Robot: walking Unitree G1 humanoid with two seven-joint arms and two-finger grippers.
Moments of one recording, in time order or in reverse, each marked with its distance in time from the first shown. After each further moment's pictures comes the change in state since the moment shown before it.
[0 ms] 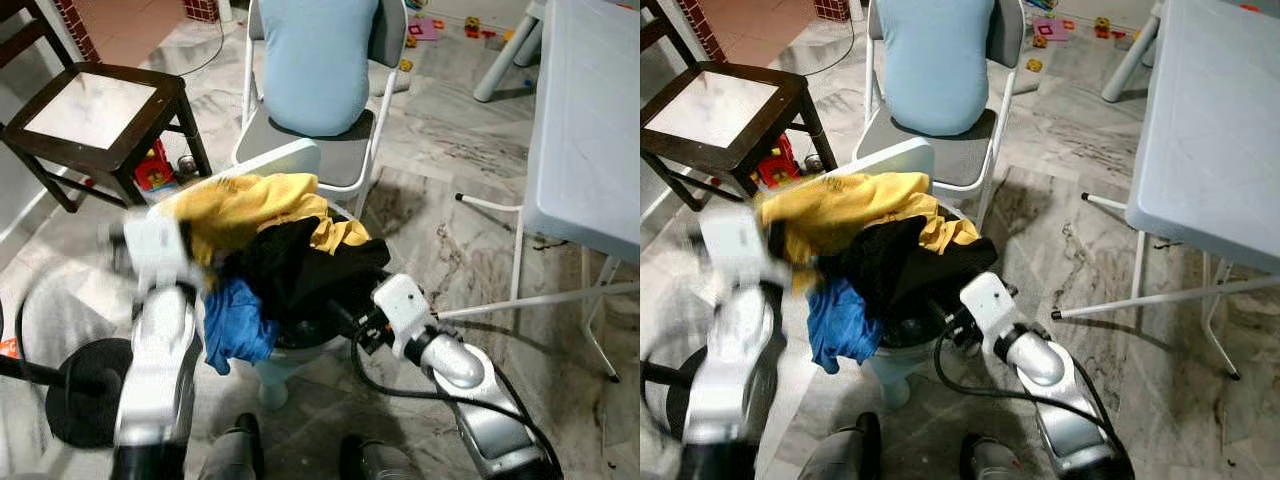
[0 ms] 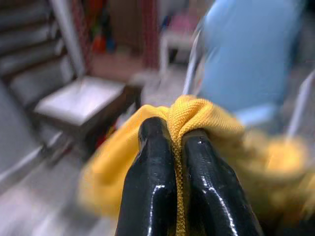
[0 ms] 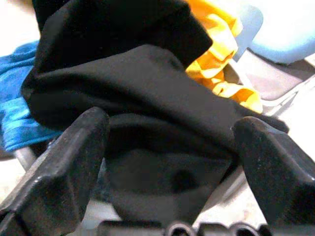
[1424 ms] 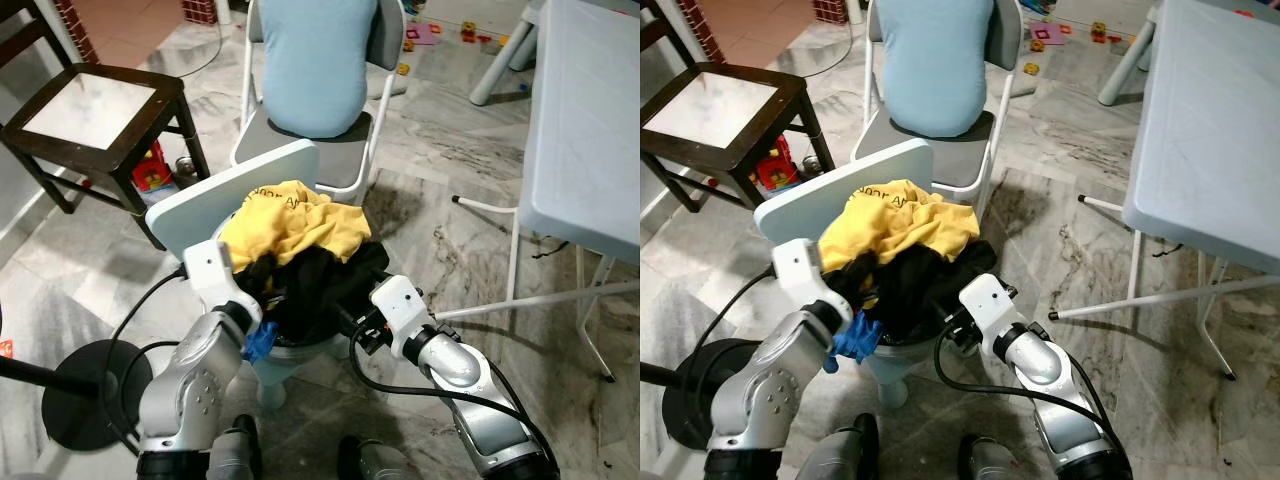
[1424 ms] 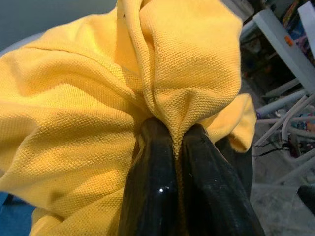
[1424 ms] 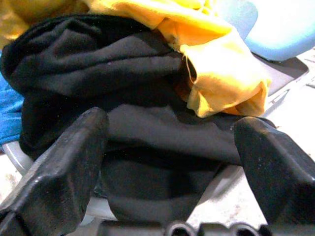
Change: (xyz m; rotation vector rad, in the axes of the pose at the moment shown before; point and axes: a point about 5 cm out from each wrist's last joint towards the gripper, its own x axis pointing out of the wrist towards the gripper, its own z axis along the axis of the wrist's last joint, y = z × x) left arm -0.033 -0.045 -0.058 -0.522 0.508 -0.259; right arm 0.005 -0.004 -0.003 -0.021 0.016 -0.015
